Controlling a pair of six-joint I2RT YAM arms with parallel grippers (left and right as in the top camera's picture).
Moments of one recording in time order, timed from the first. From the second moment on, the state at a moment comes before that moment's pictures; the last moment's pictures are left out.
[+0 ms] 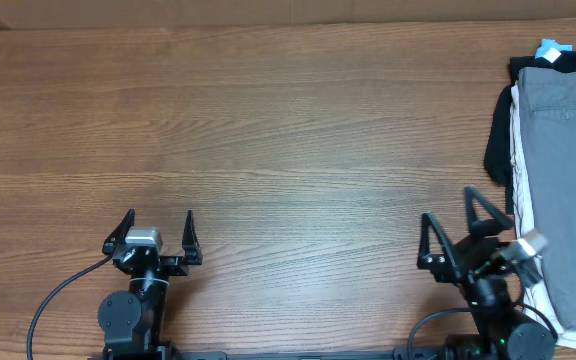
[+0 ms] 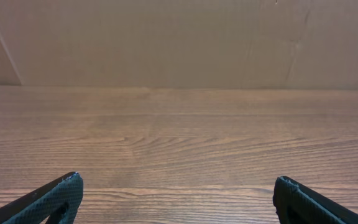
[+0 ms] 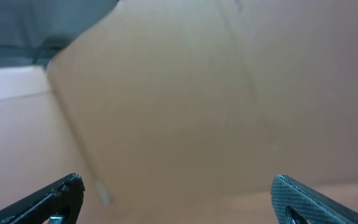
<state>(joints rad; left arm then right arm) 0.07 0.02 0.01 -0.07 0.12 -0.04 -0.01 0.03 0.10 0.36 -0.36 0.54</state>
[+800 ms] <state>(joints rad) 0.07 0.02 0.01 -0.07 0.12 -0.04 -0.05 1.24 1.13 -0.19 0.14 0.12</state>
